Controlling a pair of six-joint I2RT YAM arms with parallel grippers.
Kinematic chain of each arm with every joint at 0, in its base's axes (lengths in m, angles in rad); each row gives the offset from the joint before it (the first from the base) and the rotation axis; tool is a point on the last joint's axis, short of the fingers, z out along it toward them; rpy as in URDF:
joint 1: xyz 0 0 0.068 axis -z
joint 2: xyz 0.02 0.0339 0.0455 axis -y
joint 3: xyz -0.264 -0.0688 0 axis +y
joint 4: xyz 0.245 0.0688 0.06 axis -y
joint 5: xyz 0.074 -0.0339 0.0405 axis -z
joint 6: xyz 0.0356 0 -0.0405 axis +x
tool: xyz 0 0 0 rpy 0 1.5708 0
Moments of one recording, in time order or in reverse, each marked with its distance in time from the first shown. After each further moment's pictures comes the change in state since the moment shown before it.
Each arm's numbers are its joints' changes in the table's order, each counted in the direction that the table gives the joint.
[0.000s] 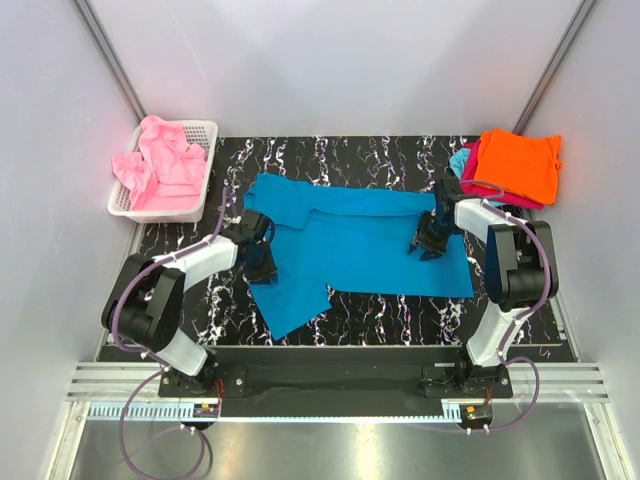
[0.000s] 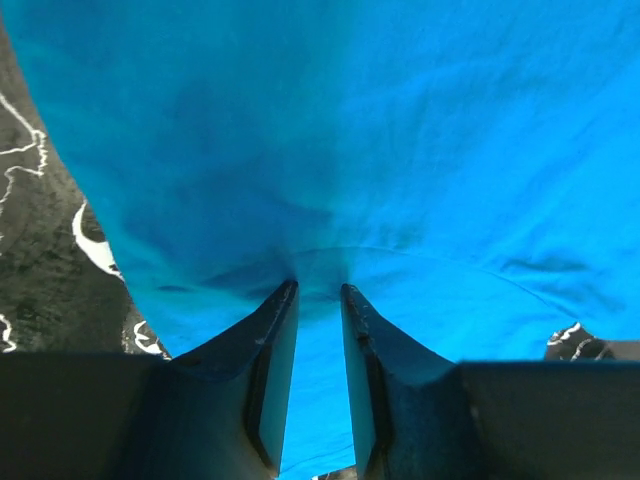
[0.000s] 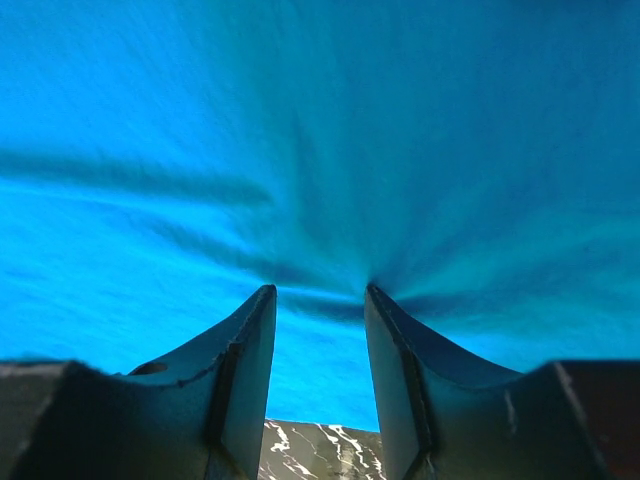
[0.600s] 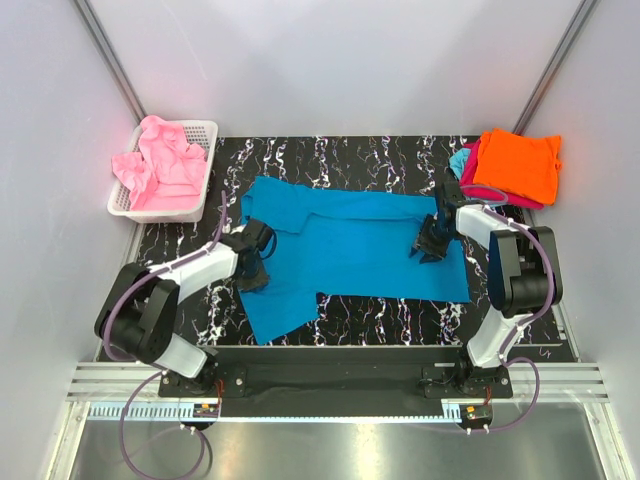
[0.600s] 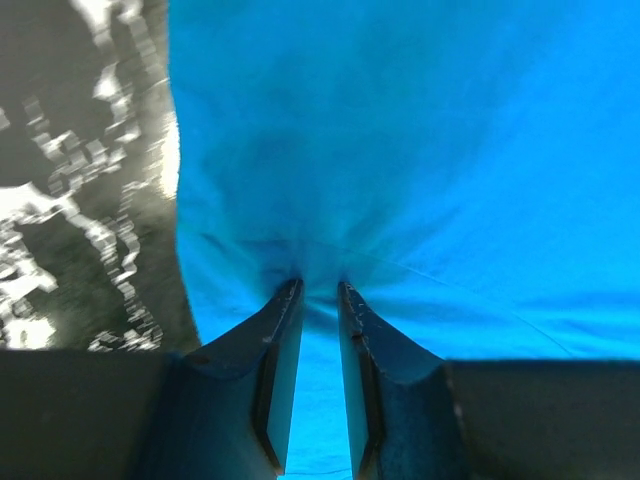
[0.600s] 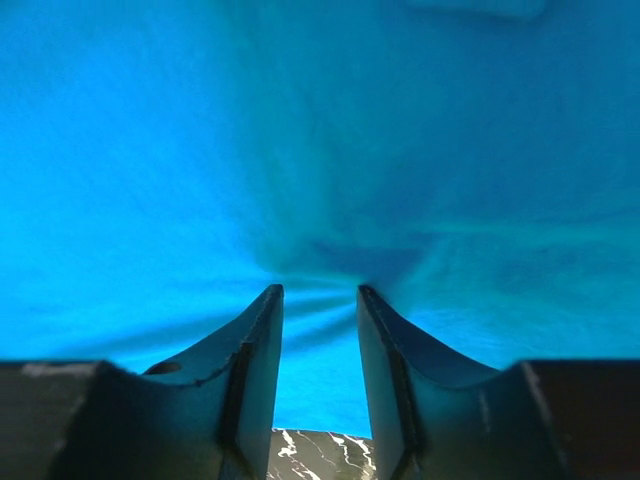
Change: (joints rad) left arm 0.052 0.057 0.040 -0.105 -0.244 -0.107; right arm 0.000 0.051 0.073 0.045 0.020 0.056
